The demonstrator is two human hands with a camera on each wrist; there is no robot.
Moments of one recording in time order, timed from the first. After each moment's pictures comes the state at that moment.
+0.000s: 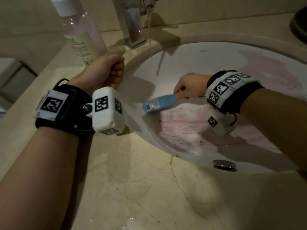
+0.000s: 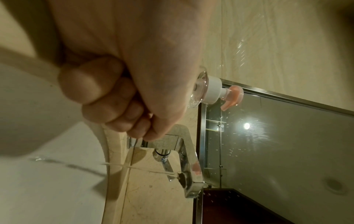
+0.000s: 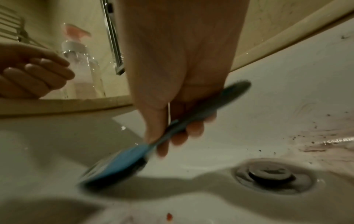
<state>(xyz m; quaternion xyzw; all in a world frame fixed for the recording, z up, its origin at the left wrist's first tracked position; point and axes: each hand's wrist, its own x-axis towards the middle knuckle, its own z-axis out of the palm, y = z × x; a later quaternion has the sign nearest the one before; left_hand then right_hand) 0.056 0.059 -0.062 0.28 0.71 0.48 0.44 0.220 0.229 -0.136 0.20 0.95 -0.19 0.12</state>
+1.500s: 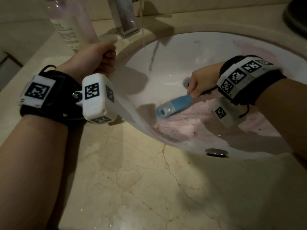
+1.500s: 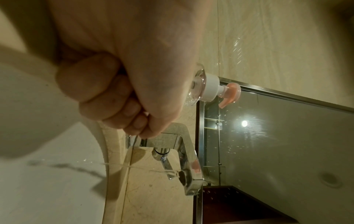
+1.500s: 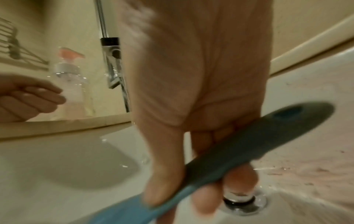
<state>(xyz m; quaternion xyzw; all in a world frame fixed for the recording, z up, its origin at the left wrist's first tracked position) 0.066 0.059 -0.058 0.29 0.72 0.48 0.41 0.255 0.235 -0.123 0.29 0.91 -0.18 0.25</state>
